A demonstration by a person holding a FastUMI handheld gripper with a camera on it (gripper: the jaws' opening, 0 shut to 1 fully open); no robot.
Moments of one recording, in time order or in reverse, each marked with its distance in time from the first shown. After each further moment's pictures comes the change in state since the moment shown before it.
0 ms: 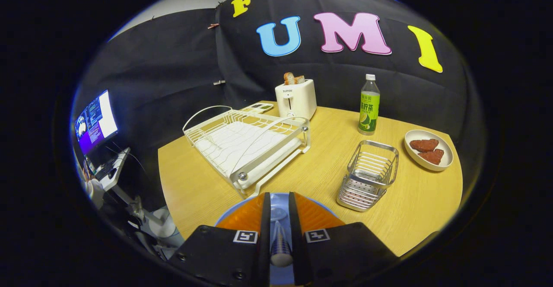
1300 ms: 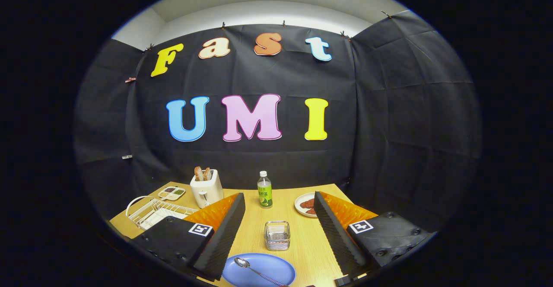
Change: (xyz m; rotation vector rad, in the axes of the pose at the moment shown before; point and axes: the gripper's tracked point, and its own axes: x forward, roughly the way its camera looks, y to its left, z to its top) arm -0.182 -0.013 0.200 0.084 -0.494 -0.776
